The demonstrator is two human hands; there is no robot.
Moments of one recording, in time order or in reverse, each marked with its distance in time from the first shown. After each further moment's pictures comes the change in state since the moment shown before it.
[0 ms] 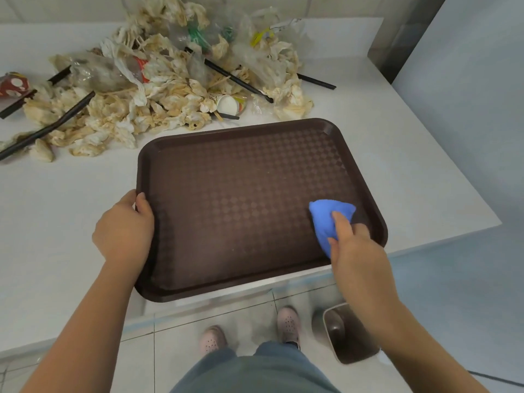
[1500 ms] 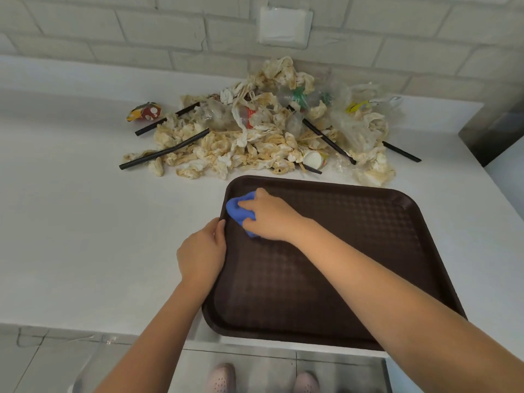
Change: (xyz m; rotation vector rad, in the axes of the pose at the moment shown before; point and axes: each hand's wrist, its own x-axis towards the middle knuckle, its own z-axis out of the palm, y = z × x) left_hand 0.009 -0.013 0.003 -0.070 -0.009 -0.015; right_hand 0.156 -0.223 0.031 0.099 -0.572 -0.789
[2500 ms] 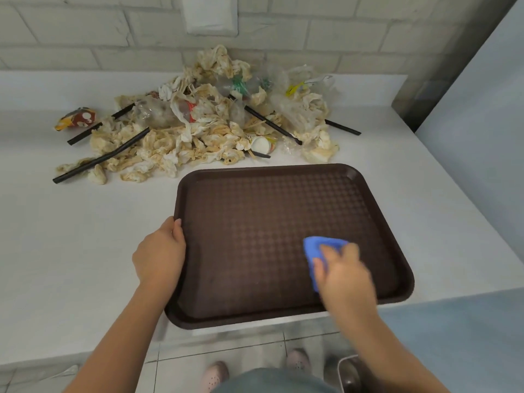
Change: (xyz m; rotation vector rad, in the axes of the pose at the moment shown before) left_hand -0.004 0.005 0.001 0.120 0.014 0.051; right_hand -0.200 0.046 0.083 -0.047 0.585 0.728
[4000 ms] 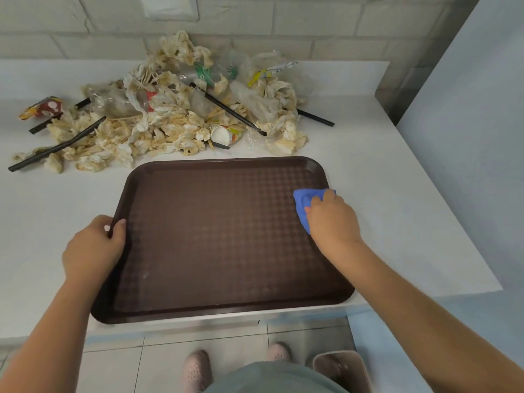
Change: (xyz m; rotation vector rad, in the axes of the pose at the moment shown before) left_hand -0.013 0.008 -0.003 0.080 -0.020 -0.157; right_hand 0.111 0.087 -0.022 -0.330 -0.006 -0.265
